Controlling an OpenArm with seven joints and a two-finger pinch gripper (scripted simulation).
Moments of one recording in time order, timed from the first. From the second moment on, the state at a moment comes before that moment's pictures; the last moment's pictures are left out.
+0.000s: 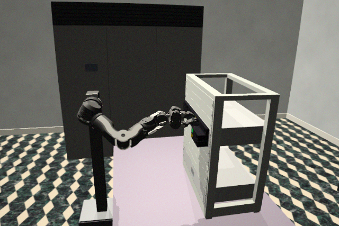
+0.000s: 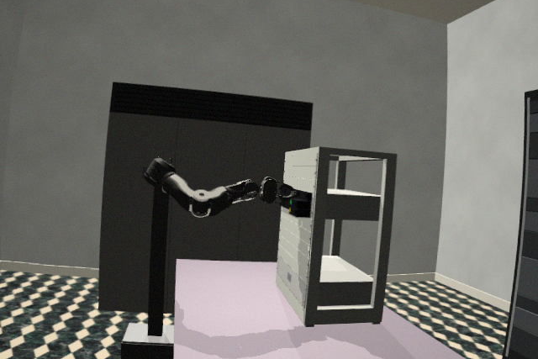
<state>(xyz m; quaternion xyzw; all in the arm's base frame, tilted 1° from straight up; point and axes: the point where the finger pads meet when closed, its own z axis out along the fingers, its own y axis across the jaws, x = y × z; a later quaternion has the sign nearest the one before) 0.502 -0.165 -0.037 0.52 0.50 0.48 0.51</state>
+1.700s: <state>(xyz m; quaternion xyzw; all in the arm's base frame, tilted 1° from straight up) 0.424 -0.155 -0.033 0.49 0.51 0.49 0.51</state>
